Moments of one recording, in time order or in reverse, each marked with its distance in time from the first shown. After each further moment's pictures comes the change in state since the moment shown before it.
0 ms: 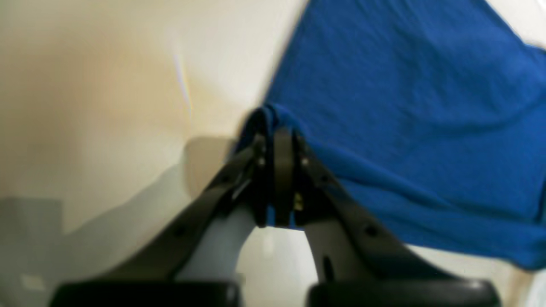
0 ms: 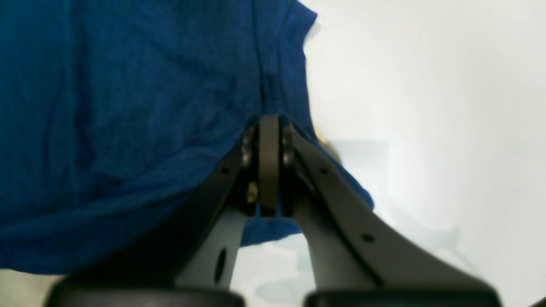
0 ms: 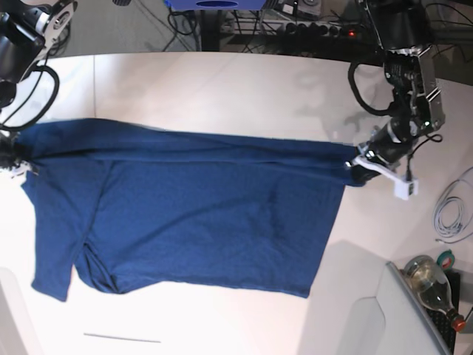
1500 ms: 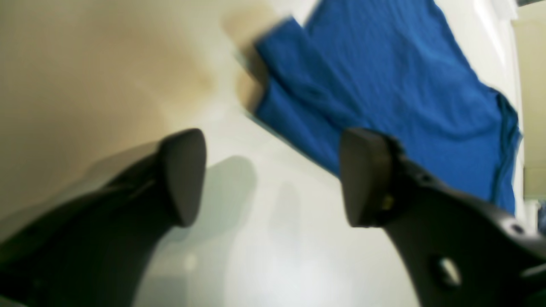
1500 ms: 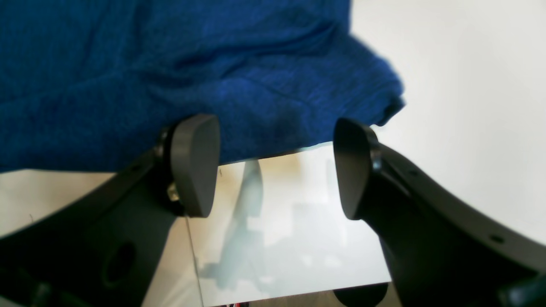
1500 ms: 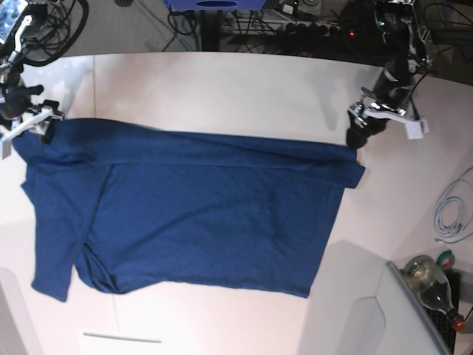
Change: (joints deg) left arm 12.0 4.5 -8.7 -4.2 -10.9 -10.3 -12.2; right arm -20.9 -11.3 0.2 26.3 0.0 6.5 8.0
